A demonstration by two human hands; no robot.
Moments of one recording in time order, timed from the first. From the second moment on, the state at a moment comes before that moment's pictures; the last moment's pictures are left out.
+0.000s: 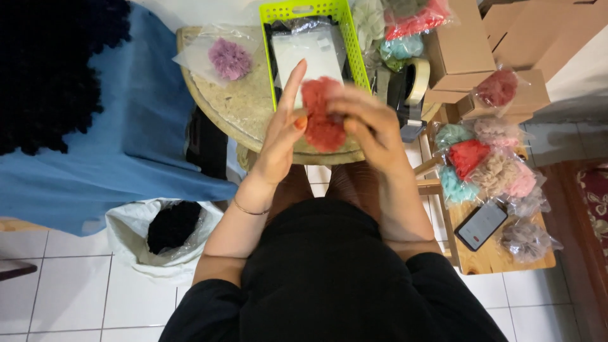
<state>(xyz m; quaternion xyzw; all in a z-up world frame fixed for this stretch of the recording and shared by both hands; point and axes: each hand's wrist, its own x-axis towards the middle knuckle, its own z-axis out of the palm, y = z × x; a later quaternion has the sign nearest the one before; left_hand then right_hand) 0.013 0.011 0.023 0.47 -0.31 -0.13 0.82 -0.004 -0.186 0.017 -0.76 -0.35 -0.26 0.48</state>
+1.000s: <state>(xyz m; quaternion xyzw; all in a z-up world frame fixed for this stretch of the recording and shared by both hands) 0.054 0.026 -0.007 0.50 -0.22 0.00 0.84 0.012 -0.205 -0.095 -0.82 -0.18 -0.38 0.39</state>
